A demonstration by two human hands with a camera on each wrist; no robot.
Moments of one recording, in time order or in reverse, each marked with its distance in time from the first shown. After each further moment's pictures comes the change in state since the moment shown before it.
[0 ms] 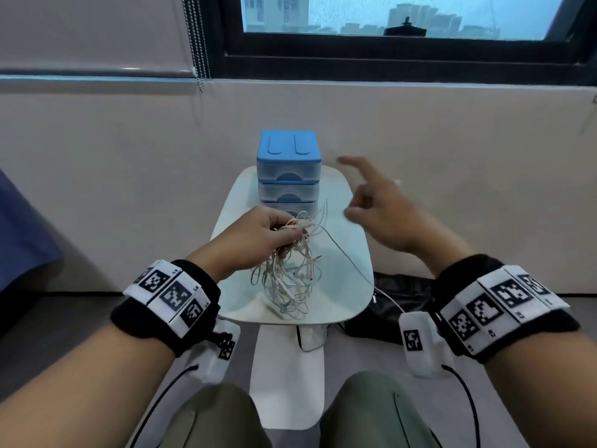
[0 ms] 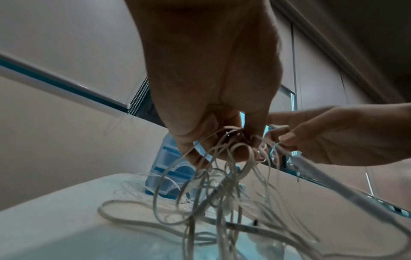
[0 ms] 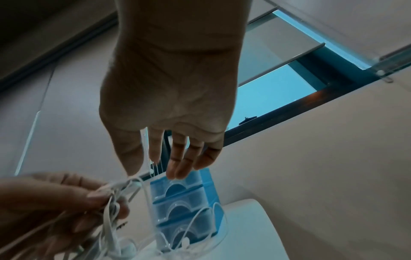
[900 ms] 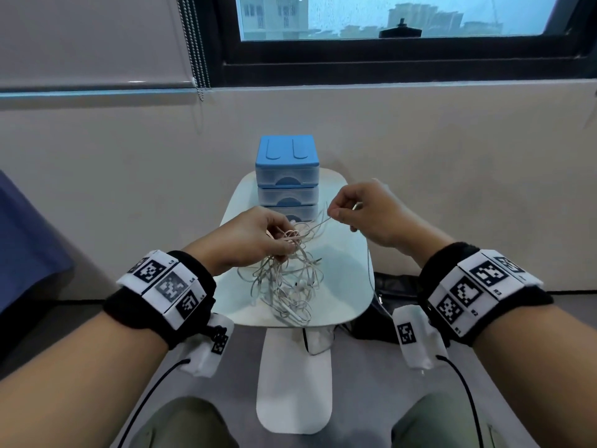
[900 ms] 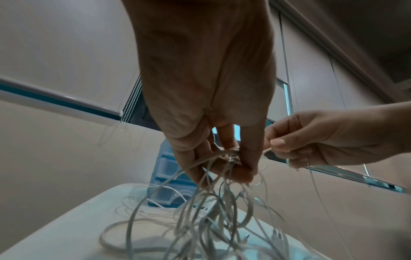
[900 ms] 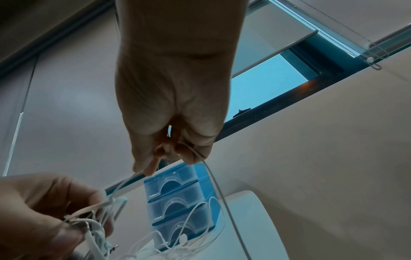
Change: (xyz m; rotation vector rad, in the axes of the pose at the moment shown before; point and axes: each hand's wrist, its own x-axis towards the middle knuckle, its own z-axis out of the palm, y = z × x) left_hand 0.002 0.014 -0.009 0.124 -0.020 -0.093; right_hand 0.017 0.013 0.012 0.056 -0.041 0.056
